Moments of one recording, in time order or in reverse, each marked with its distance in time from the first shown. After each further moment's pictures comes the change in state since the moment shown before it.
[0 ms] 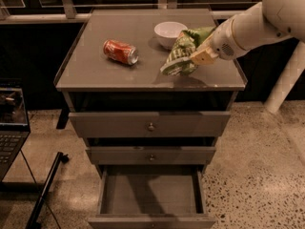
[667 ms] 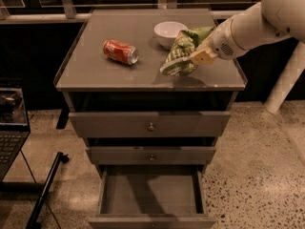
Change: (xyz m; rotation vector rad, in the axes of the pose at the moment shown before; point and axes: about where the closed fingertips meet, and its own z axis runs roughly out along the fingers) arm 0.000 0.000 0.001 -0.001 0.000 0.004
